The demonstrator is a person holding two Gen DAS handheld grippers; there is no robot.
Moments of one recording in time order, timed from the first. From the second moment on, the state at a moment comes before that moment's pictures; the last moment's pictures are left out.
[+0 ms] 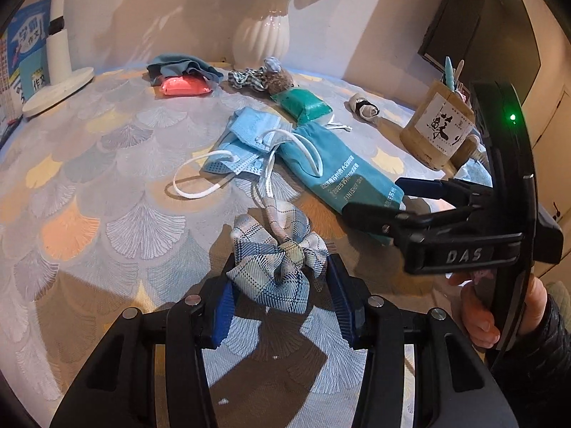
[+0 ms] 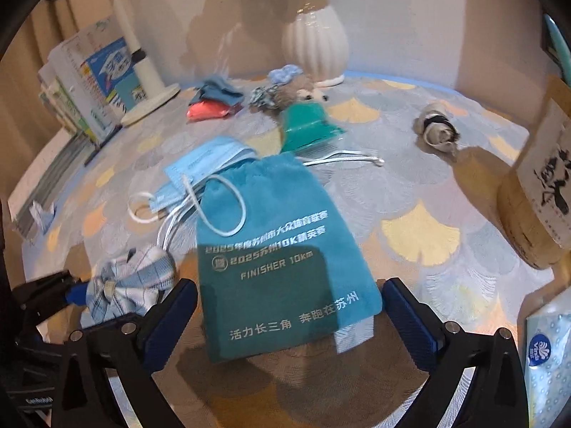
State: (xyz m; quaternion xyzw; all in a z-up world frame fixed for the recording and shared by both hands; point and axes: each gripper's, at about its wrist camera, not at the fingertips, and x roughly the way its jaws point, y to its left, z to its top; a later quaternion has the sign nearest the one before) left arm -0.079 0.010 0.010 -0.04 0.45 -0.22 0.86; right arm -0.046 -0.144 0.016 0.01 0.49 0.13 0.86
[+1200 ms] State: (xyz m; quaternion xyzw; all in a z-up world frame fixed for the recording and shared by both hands) left arm -0.081 0.005 0.011 -0.01 0.44 -0.21 0.87; right arm -0.134 -0.222 0.070 0.01 0.48 0.06 0.87
